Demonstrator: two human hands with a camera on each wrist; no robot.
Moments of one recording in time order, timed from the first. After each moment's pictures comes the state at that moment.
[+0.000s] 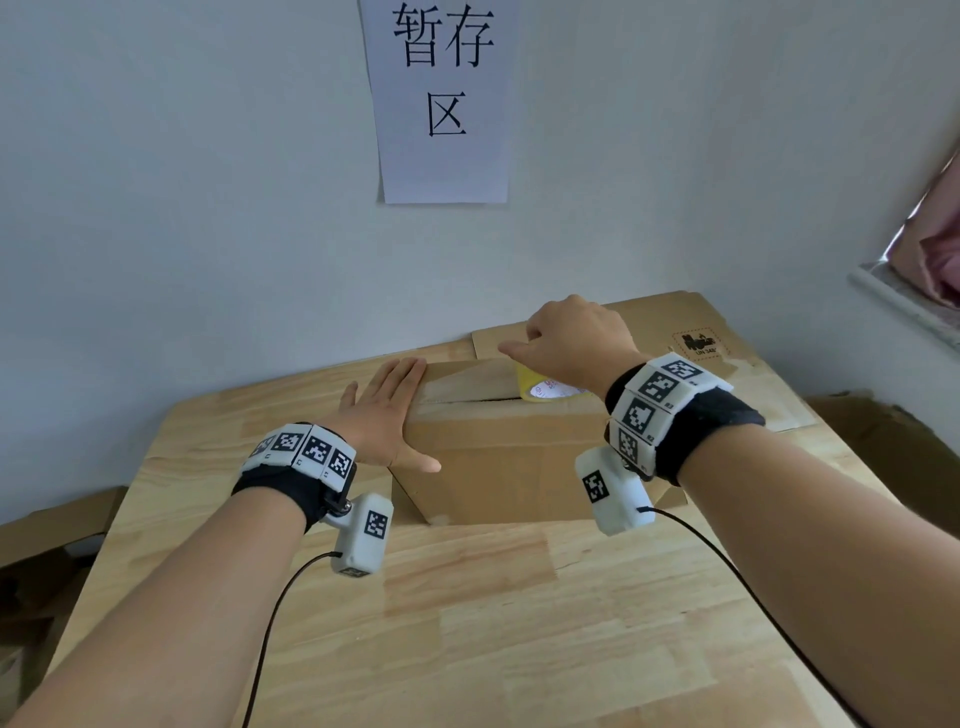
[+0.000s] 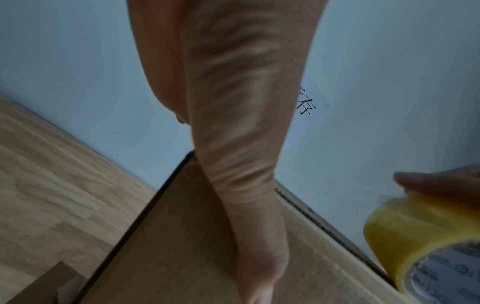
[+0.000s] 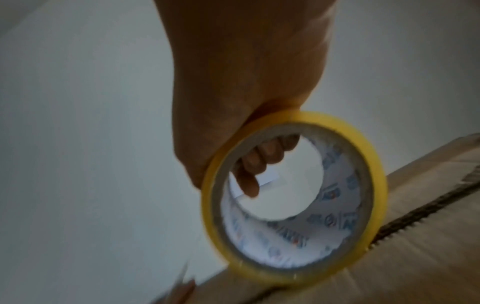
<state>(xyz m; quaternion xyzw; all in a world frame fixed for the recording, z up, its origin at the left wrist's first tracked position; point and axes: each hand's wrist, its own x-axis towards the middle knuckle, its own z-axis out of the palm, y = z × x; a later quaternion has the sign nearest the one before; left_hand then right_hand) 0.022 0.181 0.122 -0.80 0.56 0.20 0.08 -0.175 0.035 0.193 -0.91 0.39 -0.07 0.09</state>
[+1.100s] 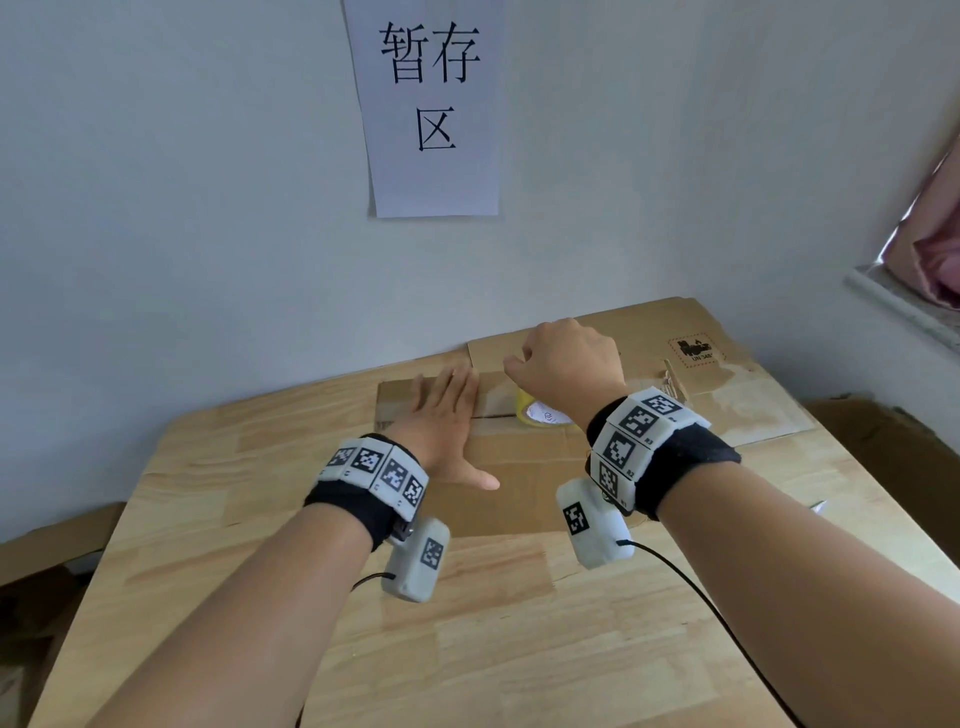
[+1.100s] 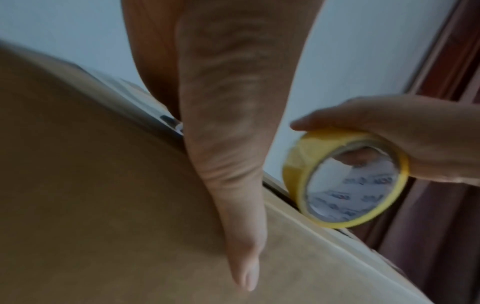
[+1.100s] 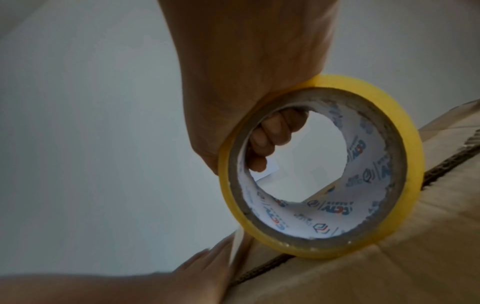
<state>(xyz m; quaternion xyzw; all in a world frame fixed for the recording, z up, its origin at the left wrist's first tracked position) -0.045 0.143 0.131 -0.76 0.62 0.15 0.16 -0.177 0.042 0.182 -0.89 0.43 -0.10 0.08</state>
